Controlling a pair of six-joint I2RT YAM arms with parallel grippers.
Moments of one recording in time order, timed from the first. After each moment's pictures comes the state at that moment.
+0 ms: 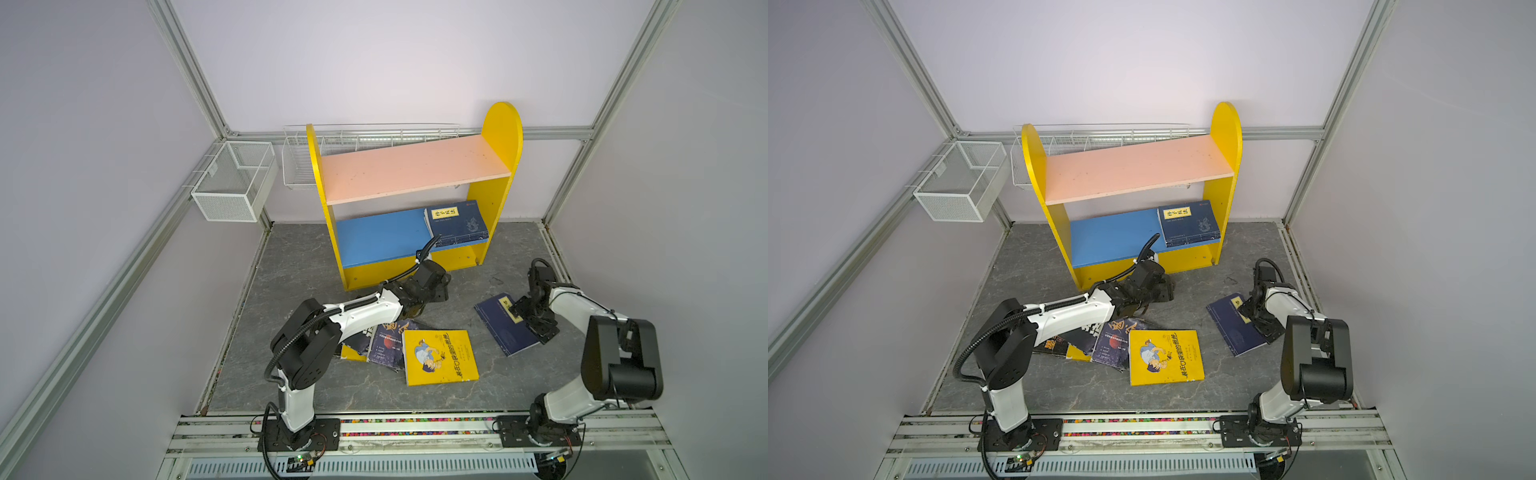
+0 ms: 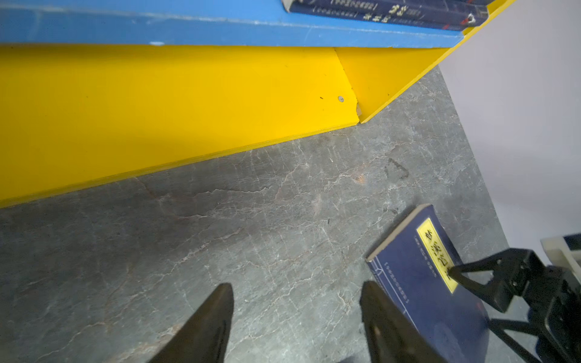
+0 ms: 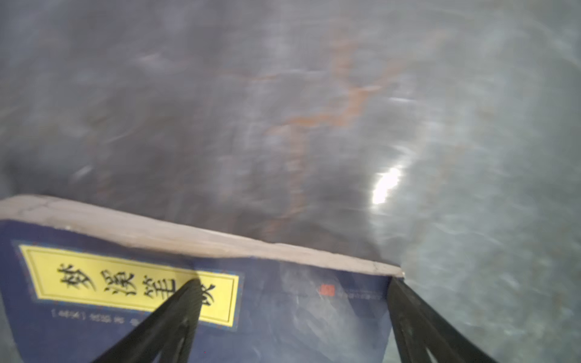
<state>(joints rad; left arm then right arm) -0.93 1.87 1.32 -0.13 -0.20 -0.72 -0.04 1.60 0.91 -0.72 0.13 0.84</state>
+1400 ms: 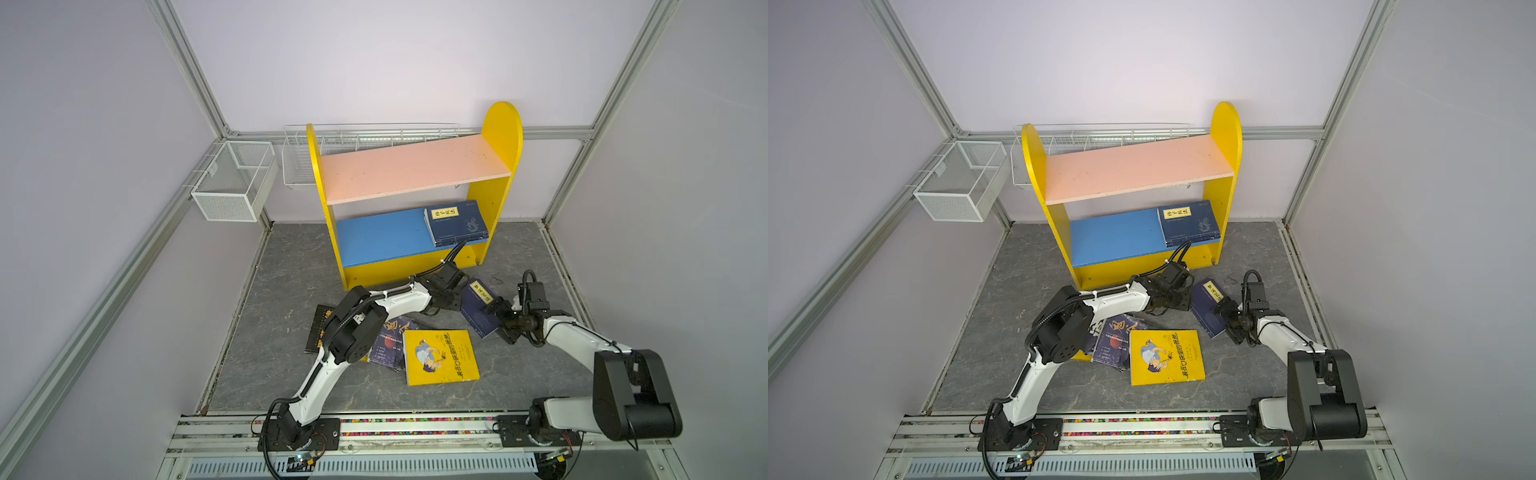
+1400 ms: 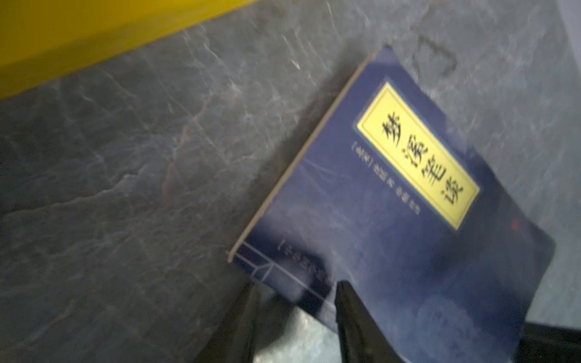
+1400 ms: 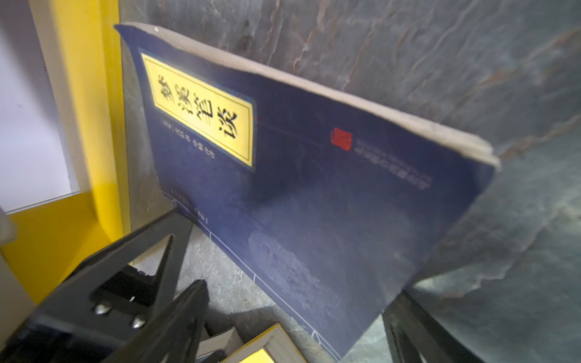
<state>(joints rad) -0.94 2.28 1.70 -0.33 0.05 -0.54 0.07 1.36 0.59 -0.28 -0.35 0.94</state>
